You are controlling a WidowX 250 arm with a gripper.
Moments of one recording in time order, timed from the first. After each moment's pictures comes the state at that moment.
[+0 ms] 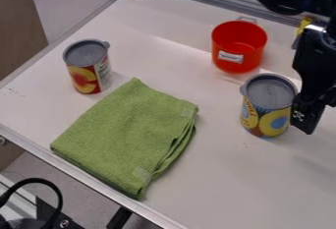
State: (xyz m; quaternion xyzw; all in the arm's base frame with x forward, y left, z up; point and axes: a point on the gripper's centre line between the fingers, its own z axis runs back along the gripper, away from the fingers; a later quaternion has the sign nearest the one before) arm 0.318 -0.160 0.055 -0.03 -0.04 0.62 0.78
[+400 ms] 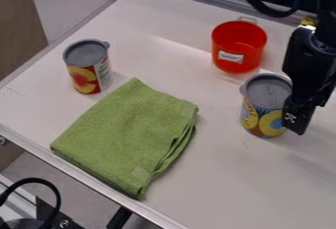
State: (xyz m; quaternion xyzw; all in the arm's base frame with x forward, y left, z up) arm 0.323 -0.137 0.048 -0.03 -0.04 0.66 0.75
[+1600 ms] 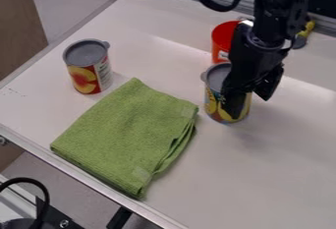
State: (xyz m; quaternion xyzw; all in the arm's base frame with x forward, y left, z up) arm 0.324 -0.062 0.036 0.01 -0.07 0.56 0.82
